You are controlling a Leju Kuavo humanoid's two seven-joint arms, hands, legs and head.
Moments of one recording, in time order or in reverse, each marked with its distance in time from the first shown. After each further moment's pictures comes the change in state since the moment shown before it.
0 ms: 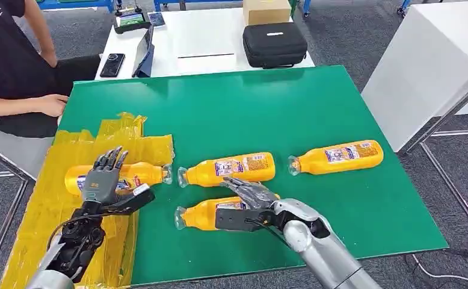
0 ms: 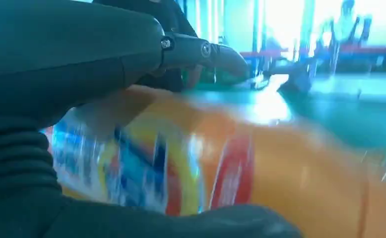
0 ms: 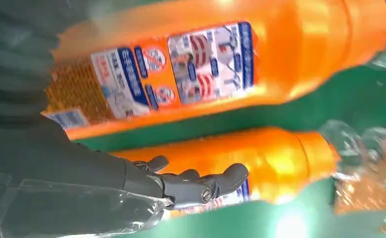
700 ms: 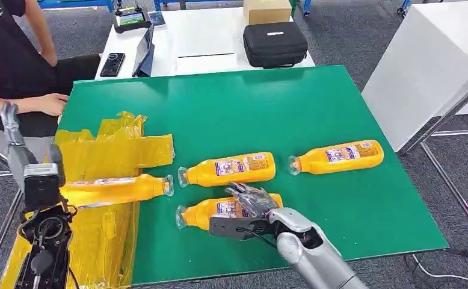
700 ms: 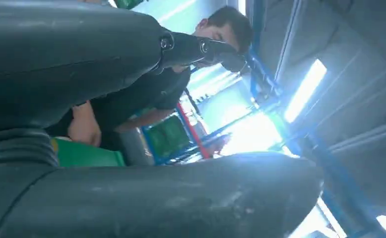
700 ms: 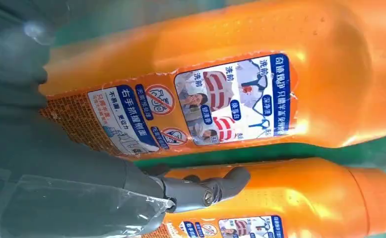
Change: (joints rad) left arm 0.146 -0.077 0.157 -0.676 0.786 -0.001 -0.276; right arm 0.036 0.011 0.040 0.019 0.119 -0.030 0.153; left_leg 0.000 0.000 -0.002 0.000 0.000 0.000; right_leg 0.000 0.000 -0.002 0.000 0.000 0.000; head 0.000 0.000
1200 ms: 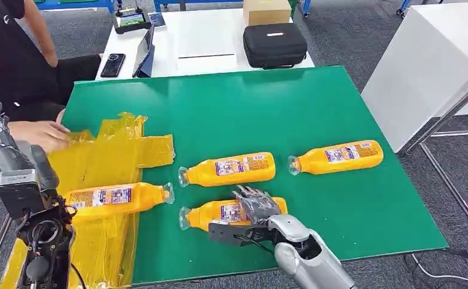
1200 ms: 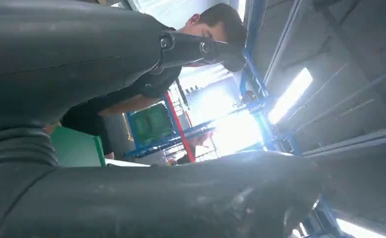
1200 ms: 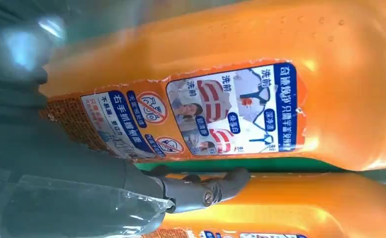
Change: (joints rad) left arm 0.026 -0.039 0.000 -0.102 0.080 -0.045 -0.006; right arm 0.062 -0.005 -0.006 -0.050 0.119 -0.006 0.099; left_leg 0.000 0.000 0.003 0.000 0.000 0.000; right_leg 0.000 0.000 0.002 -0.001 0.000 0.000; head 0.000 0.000
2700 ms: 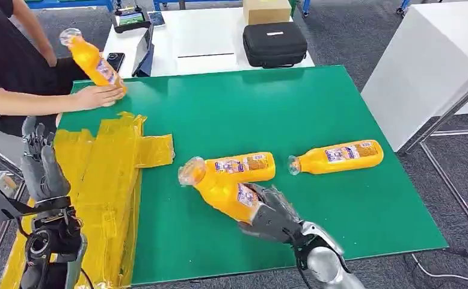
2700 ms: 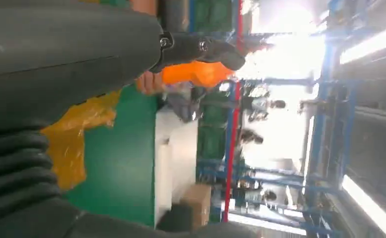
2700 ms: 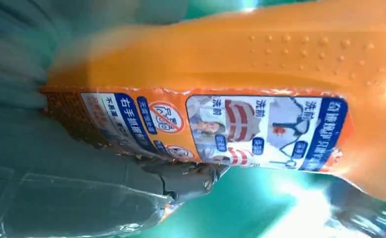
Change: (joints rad) left arm 0.057 -0.012 0.000 0.027 0.525 -0.340 0.147; right arm 0.189 -0.021 -0.254 -0.266 -0.602 -0.126 -0.400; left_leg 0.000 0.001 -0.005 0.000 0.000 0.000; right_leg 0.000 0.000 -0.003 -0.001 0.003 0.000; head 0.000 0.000
